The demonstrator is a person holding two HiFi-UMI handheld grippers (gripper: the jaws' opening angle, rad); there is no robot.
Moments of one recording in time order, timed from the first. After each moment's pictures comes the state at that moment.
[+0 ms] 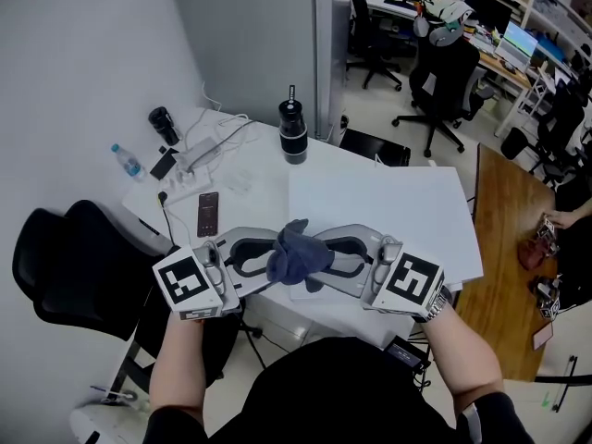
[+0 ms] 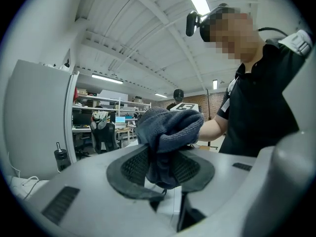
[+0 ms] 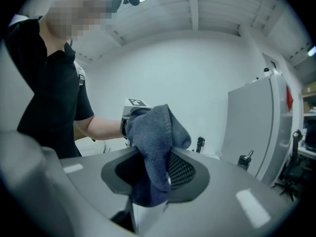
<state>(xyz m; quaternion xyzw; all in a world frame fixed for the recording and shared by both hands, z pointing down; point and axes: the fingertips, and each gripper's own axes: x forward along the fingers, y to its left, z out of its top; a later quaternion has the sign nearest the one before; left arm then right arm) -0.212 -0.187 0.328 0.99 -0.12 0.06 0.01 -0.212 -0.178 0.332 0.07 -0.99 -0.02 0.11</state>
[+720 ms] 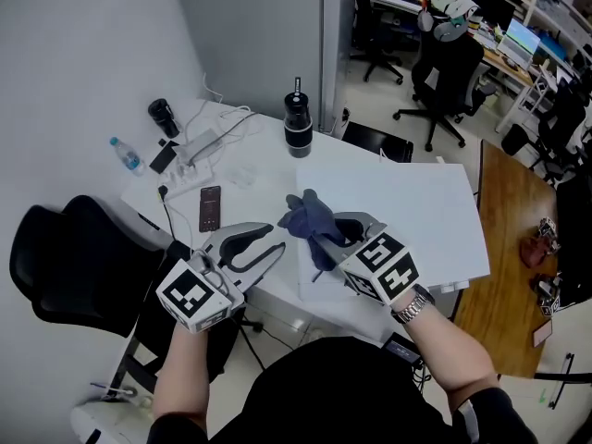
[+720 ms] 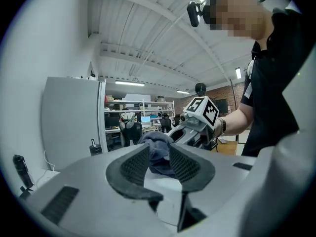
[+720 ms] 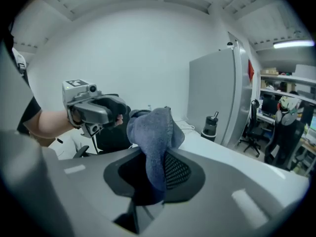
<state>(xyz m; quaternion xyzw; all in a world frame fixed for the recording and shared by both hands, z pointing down) -0.257 -0.215 0.355 0.96 -0.28 0.08 -0.01 -0.200 -0.253 0.412 0.28 -0.92 0.10 0.25</state>
